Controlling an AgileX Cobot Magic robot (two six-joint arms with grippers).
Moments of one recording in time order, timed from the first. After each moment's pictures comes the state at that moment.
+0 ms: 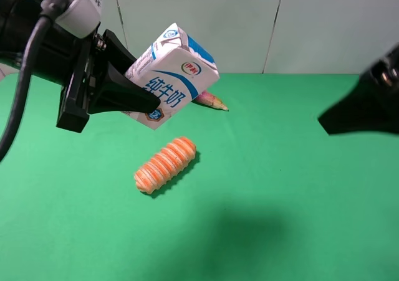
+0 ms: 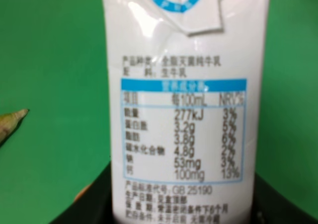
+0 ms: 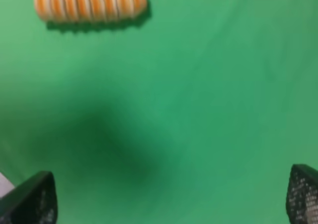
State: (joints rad) left arm -0.44 1.27 -0.86 -0.98 0.69 1.51; right arm 0.62 0.94 -1.00 0.07 1.12 -0.15
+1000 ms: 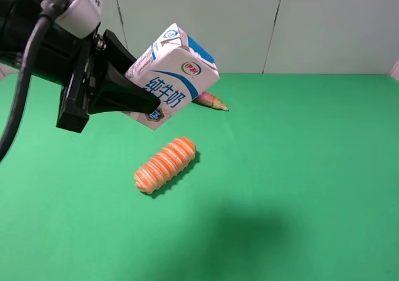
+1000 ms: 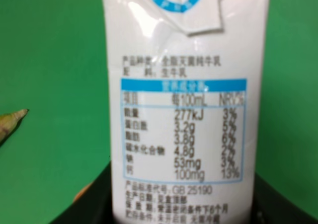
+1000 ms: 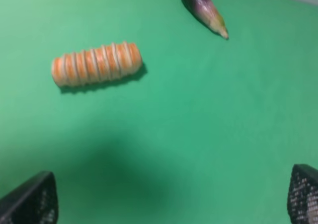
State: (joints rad) left arm -0.44 1.27 -0.86 -0.98 0.69 1.51; right arm 0.62 0.05 -0.50 0.04 1.01 -0.02
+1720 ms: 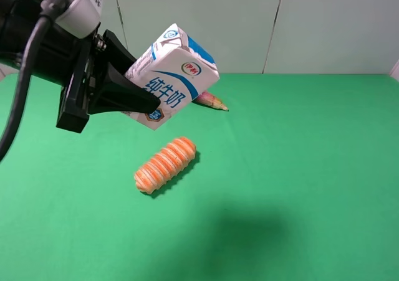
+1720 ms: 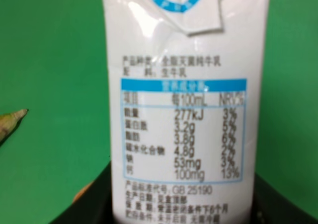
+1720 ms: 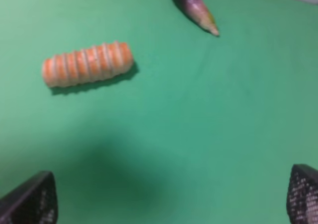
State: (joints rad) left arm -0.44 1.27 -0.86 -0.98 0.69 1.51; right arm 0.57 0.04 -0.50 0.03 1.01 0.00
